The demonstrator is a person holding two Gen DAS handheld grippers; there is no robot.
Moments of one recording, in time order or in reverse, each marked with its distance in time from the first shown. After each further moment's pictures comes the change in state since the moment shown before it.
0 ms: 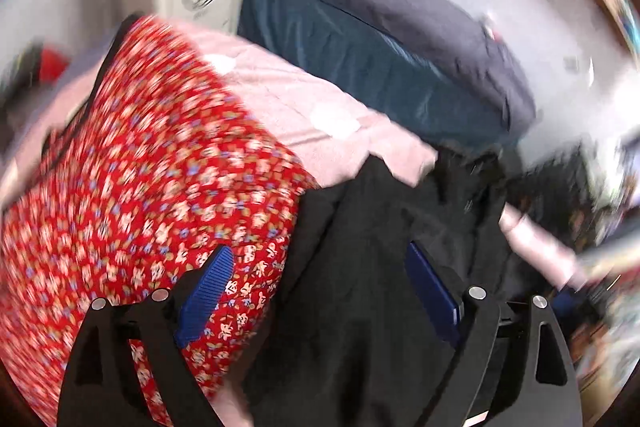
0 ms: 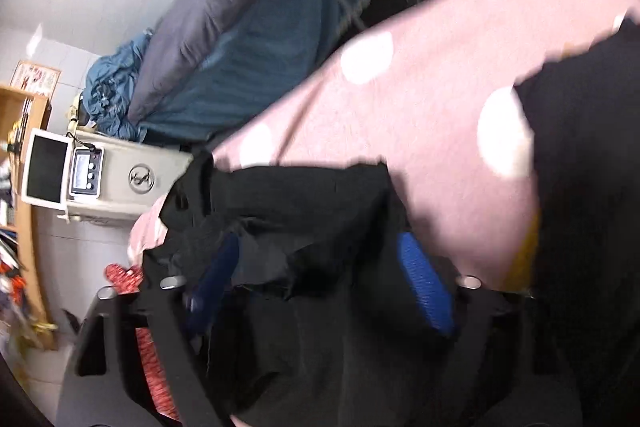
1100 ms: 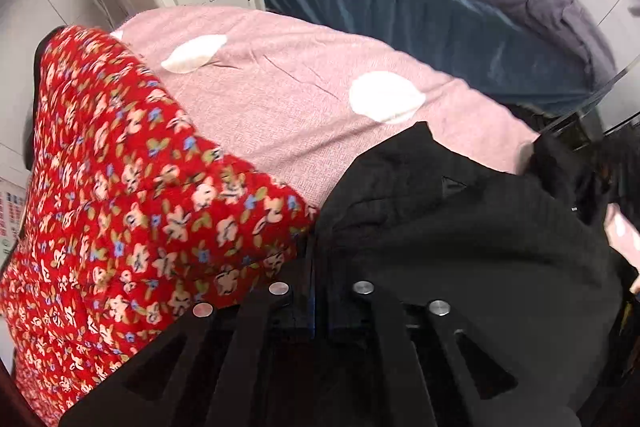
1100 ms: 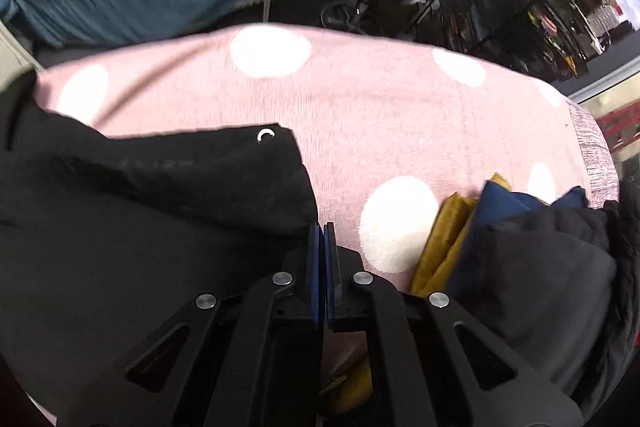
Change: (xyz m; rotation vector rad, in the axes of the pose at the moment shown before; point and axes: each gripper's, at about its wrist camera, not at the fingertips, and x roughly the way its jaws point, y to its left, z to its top) left arm 0.116 0.006 0.058 0.015 0.145 0.286; right arm 0.093 0.003 0.031 -0.364 0.089 -0.734
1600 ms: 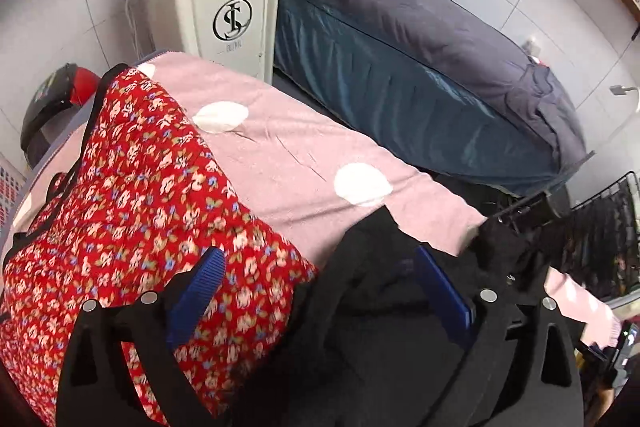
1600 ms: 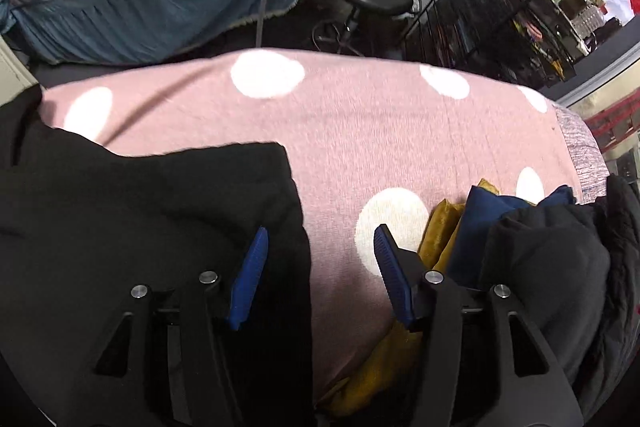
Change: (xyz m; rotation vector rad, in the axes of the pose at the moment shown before) left arm -0.079 0.023 -0.001 -0.167 -0.222 -0.145; right arm -0.032 -0.005 -0.009 0.034 -0.115 -0.003
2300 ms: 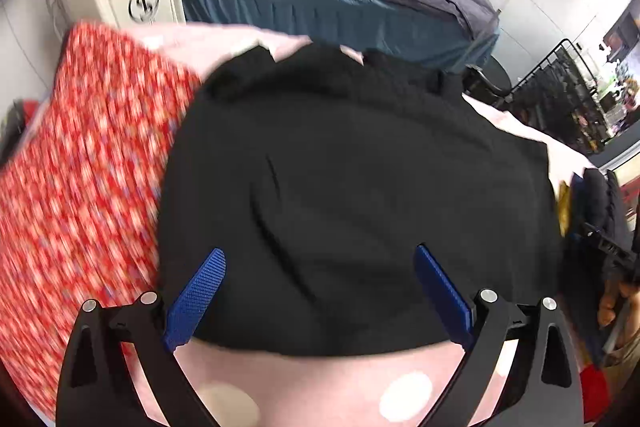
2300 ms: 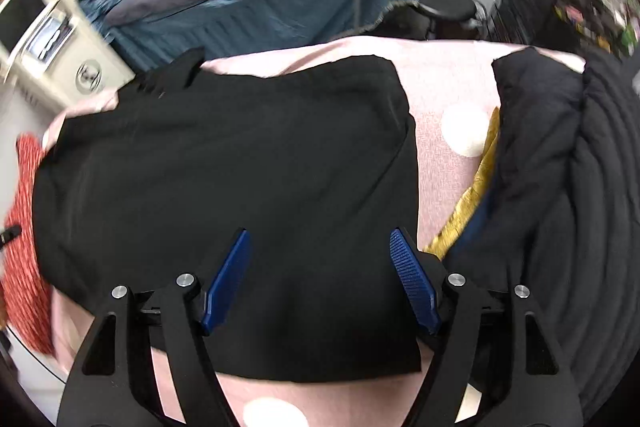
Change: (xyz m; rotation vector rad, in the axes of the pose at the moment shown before) left arm -0.080 -0.044 -0.188 0.290 0.163 -0.148; right arm -0.112 0.022 -0.142 -0.031 -0.105 0.353
